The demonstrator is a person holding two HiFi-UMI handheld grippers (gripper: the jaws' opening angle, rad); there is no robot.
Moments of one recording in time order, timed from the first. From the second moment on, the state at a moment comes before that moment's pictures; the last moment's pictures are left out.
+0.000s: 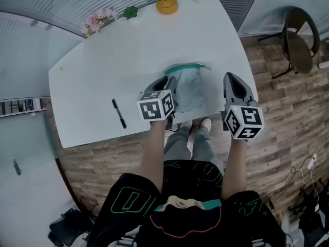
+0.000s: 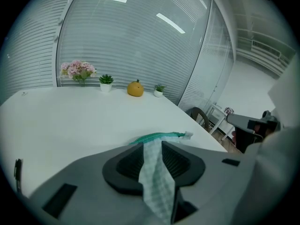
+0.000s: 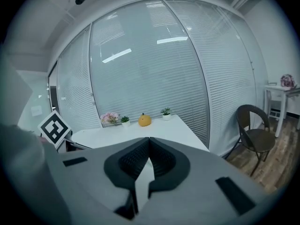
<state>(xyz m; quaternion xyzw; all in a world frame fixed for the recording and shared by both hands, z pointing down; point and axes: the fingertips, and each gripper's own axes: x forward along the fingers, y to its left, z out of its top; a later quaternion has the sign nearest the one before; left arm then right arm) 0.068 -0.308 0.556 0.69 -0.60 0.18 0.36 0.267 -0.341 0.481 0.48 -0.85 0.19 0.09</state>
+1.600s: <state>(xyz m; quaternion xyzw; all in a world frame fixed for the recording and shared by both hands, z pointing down) 0.087 -0.337 0.610 0.63 -0.65 0.26 0.33 0.278 -0.364 0.517 0.45 -0.85 0.26 0.09</state>
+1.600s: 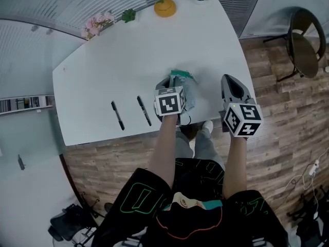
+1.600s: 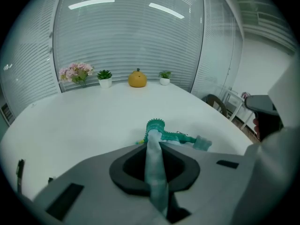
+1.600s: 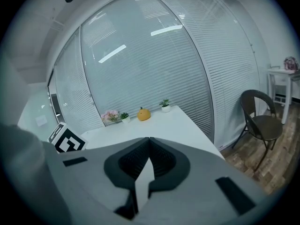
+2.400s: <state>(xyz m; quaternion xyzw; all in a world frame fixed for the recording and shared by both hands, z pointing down) -0.014 -0.296 0.399 0.75 -0.64 -0.11 0.10 0.161 -0.345 0.414 0.36 -0.92 0.15 0.07</state>
